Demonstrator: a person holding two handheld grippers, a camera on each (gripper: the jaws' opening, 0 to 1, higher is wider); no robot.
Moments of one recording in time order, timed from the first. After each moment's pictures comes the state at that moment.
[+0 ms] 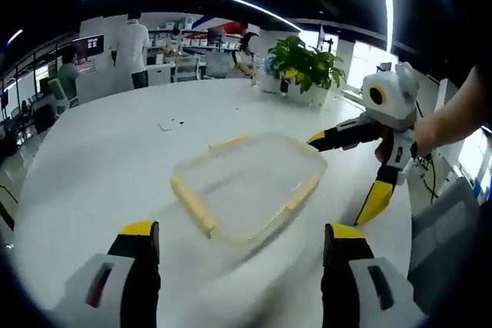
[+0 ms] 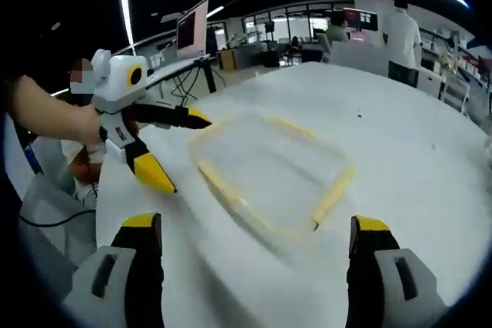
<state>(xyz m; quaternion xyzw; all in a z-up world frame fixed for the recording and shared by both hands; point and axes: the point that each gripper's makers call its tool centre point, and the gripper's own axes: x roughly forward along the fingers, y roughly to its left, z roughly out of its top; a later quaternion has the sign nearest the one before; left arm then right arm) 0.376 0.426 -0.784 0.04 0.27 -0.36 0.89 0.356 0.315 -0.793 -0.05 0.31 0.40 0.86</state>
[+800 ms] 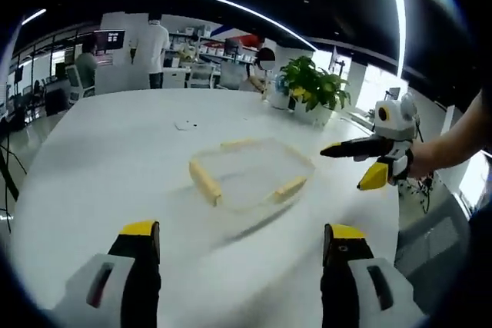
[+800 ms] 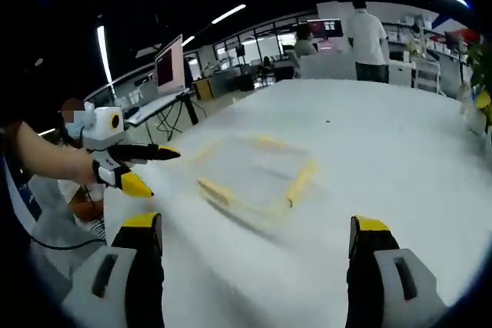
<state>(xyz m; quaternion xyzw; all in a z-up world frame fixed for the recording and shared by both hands) 0.342 0.465 -0.771 -0.01 0.27 -0.33 0.91 0.336 0.278 -0.761 0.04 0.27 0.34 0.90</state>
